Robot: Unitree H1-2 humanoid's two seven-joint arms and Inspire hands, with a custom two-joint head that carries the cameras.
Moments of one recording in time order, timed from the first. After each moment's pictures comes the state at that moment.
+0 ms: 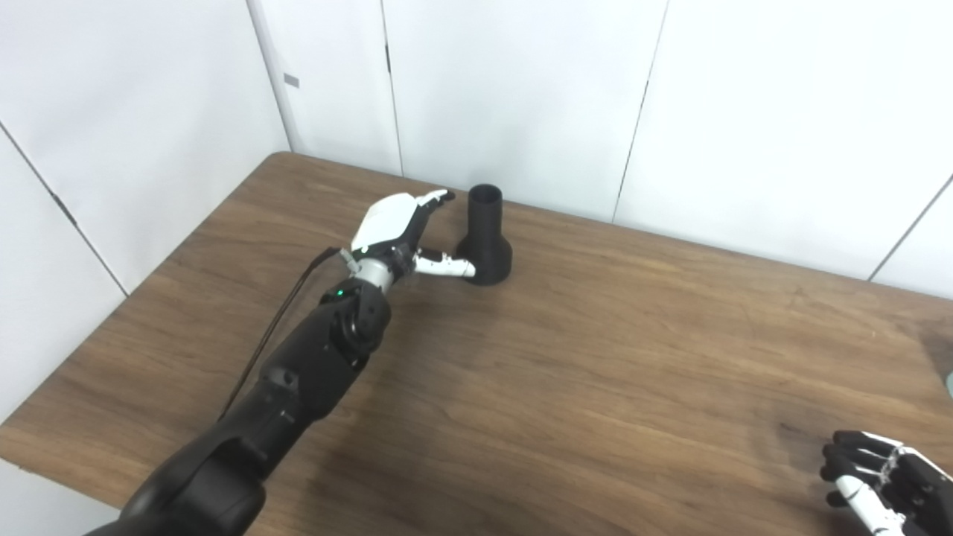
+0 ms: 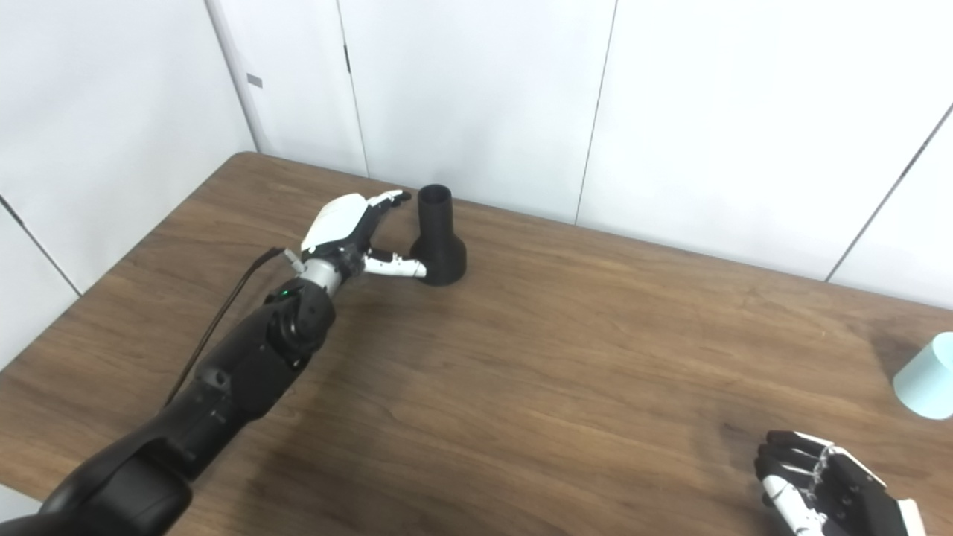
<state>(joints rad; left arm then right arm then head) -0.52 0.43 -0.28 0.45 0.51 0.24 0.10 0.18 -0.15 -0.10 -0.48 -0.05 0.38 0.07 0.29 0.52</state>
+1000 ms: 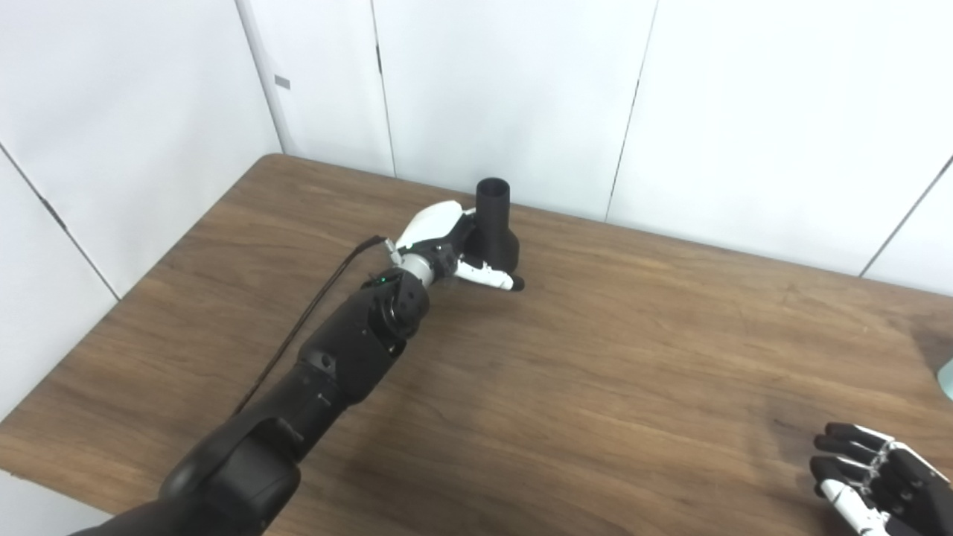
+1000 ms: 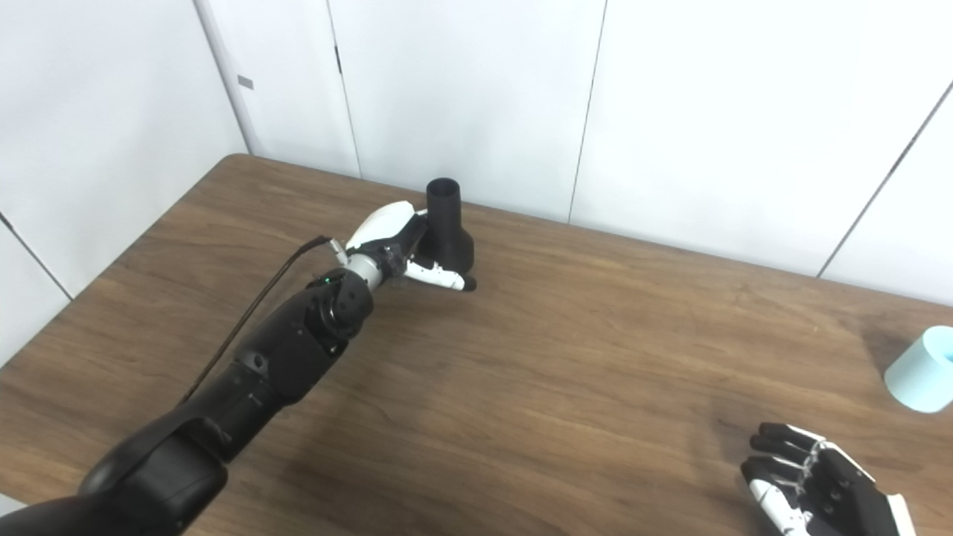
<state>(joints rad) -0.57 0.37 -0.33 0.49 0.50 0.22 -0.04 0.18 -0.14 -0.10 -0.49 -0.01 0.38 0.07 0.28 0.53</state>
